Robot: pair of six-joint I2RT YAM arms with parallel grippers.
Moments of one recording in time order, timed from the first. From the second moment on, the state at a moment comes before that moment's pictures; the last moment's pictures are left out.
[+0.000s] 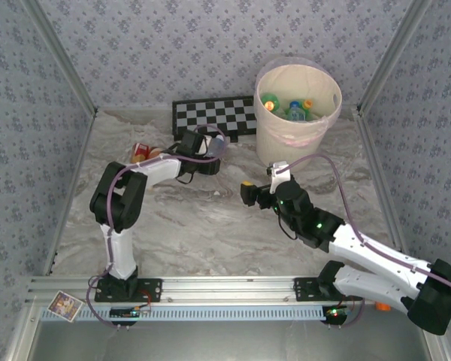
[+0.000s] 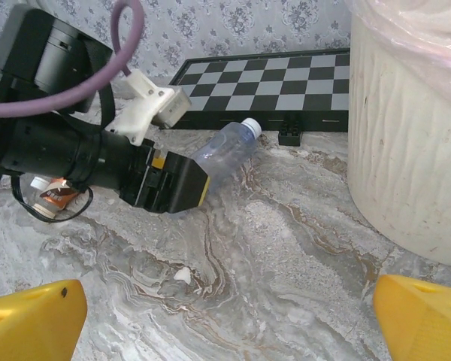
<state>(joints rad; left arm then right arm) -0.49 1.96 1.28 -0.21 0.05 -0.22 0.86 0.93 0.65 -0.09 0.38 0.36</state>
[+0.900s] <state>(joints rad) -0.53 1.60 1.00 -0.11 0.08 -0.27 0.85 0.92 0.67 -0.11 0.32 0.38</state>
